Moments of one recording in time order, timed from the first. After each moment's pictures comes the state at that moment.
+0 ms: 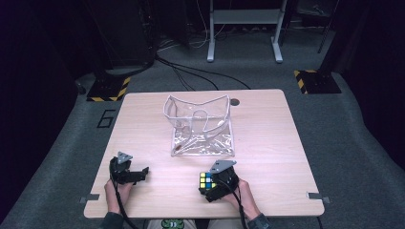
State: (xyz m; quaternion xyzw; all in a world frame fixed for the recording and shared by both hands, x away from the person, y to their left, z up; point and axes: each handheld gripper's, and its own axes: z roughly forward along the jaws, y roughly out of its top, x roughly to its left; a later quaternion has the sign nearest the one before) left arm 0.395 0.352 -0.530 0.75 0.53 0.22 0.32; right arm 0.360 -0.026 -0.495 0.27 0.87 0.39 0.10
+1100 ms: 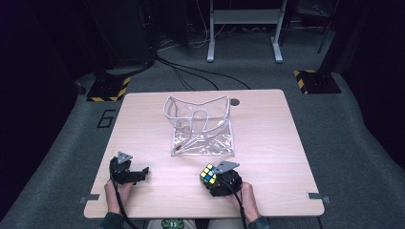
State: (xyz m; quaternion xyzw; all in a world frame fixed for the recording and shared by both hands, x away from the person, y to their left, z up) left arm 0.395 0.352 -0.531 0.75 0.53 0.22 0.32; right arm 0.364 -0.038 -0.510 0.32 0.86 0.38 0.13
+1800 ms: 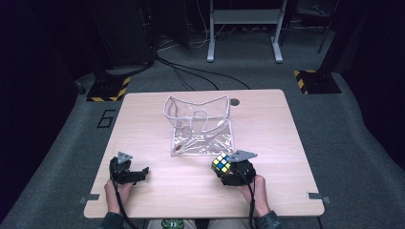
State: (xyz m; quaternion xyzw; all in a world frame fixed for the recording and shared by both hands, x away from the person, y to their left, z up) left arm 0.395 0.352 -0.530 0.75 0.53 0.22 0.32; right arm 0.376 -0.075 -0.475 0.36 0.83 0.40 0.15
